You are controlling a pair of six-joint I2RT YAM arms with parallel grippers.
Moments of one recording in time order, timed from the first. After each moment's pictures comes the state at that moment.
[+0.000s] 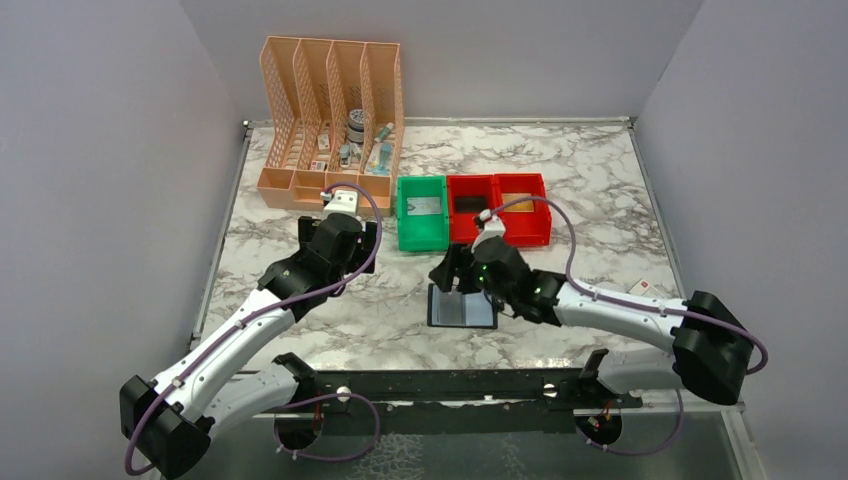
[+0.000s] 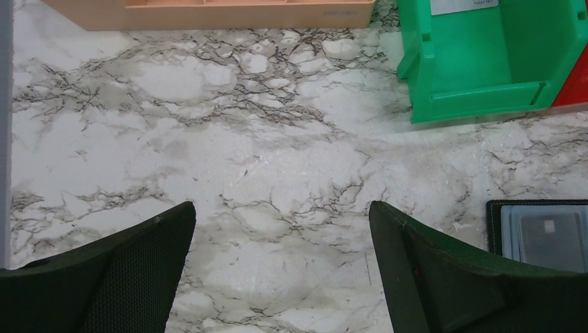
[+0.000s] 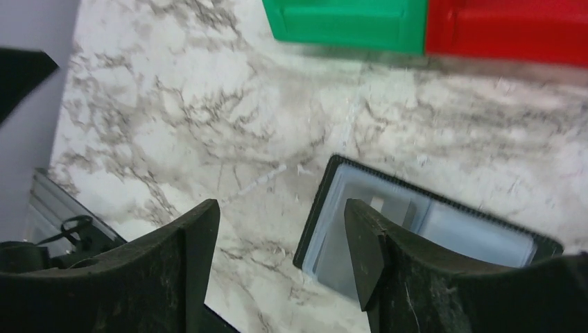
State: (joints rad) left arm -0.64 0.93 0.81 -0.60 -0.51 -0.31; right arm 0.90 1.27 0.68 0.09 0.16 0.73
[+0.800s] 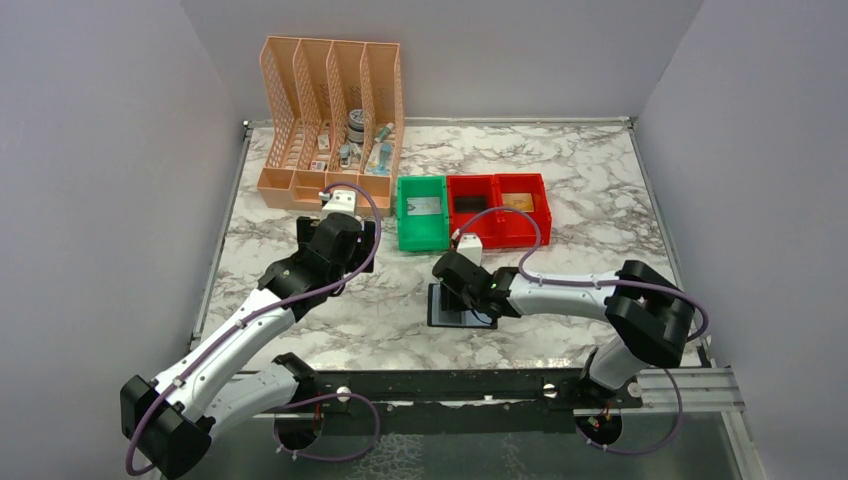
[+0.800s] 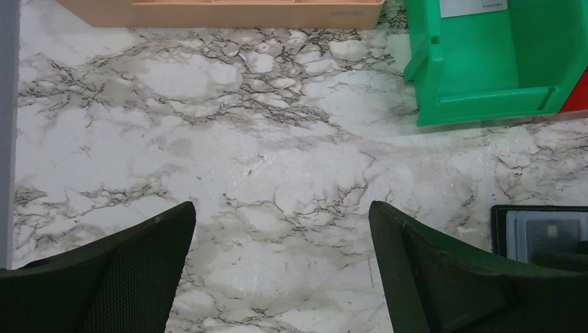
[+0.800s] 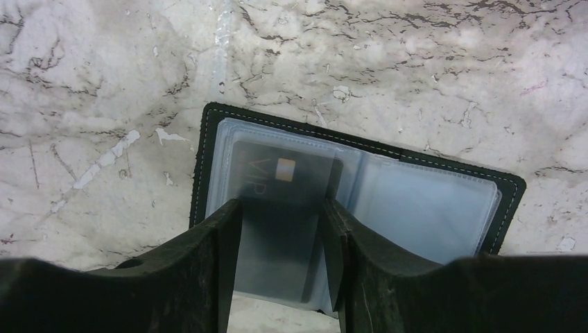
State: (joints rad) left arm -0.63 0.93 0.81 -0.60 -0.52 -0.32; right arm 1.04 1.58 0.83 -0.24 0.37 0.82
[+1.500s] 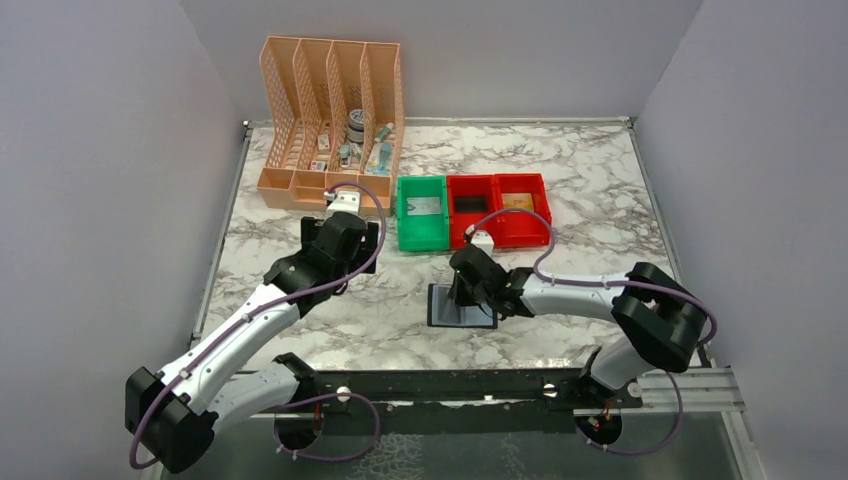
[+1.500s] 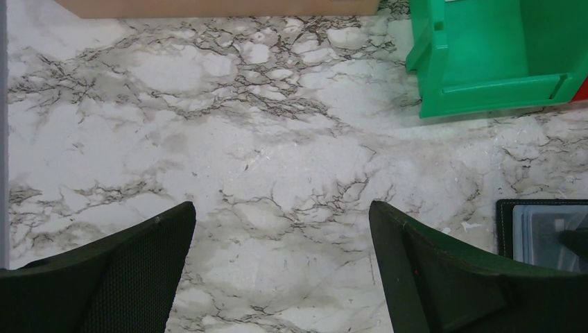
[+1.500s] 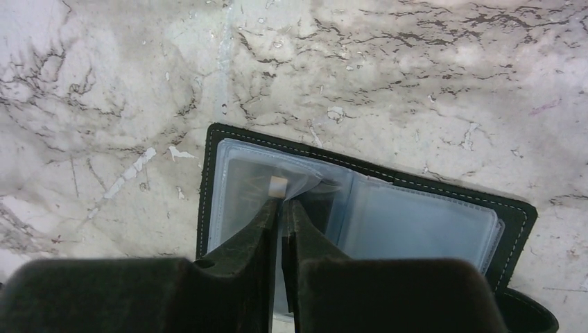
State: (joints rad) left arm -0.63 0.96 0.81 -0.60 -0.51 -0.32; right arm 0.96 1.55 0.73 -0.08 0.26 0.81
